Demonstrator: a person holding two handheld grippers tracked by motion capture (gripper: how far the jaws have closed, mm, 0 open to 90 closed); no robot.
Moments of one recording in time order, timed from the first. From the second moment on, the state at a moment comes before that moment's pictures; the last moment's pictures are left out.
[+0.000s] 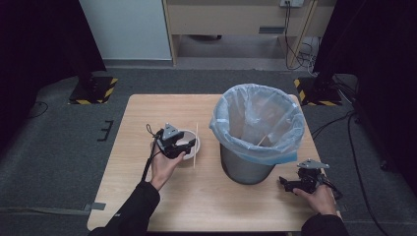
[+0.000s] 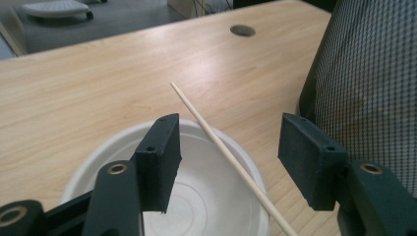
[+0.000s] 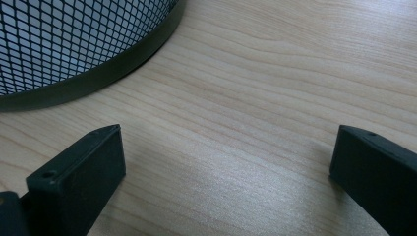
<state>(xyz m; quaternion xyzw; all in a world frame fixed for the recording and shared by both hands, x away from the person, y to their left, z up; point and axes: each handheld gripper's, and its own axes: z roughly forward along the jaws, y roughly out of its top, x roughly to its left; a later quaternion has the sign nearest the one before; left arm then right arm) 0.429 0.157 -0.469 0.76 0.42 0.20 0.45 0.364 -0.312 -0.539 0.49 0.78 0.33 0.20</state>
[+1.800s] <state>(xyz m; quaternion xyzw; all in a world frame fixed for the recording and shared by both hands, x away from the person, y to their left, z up) 0.441 0.165 -0.499 0.79 0.47 0.15 0.37 0.364 -0.312 -0.539 0.49 0.78 0.33 0.20</state>
